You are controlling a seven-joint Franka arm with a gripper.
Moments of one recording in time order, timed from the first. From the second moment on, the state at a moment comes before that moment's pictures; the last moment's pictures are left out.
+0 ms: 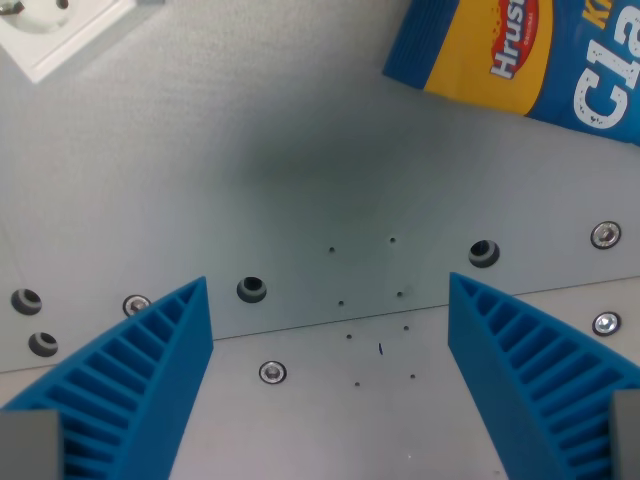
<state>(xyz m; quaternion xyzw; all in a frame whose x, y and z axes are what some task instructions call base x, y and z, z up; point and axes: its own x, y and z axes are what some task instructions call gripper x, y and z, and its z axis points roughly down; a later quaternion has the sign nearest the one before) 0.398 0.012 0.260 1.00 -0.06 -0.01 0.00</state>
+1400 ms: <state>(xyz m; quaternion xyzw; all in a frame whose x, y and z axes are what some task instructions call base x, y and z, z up) 0.399 0.017 0.260 1.00 -0.07 -0.01 -0.04</state>
